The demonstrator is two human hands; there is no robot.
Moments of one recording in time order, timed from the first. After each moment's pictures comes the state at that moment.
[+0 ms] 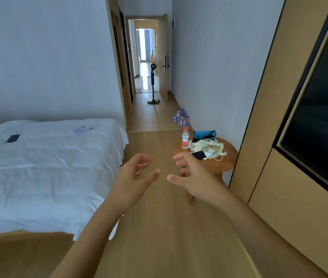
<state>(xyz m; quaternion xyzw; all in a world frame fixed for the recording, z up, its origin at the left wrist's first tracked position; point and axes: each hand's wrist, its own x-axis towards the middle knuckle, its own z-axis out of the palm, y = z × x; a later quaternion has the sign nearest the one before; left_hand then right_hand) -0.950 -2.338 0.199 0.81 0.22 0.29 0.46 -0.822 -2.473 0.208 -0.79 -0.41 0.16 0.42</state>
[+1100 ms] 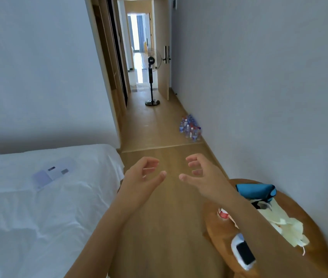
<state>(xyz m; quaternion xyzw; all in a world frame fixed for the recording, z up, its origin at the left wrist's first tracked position) -0.422 -1.739 0.172 0.83 0.21 0.25 0.46 -0.287 -1.891 0.174 -0.81 -0.34 0.14 0.45</state>
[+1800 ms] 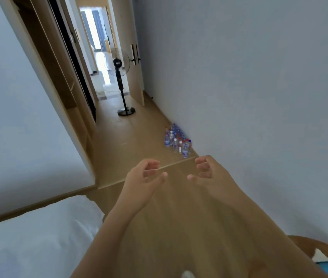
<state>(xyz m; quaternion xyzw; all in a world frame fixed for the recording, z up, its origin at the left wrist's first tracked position) -0.018 -1.402 0.169 0.85 0.15 0.19 0.47 0.094 -1.586 0.146 -0.82 -0.22 0.12 0.52</state>
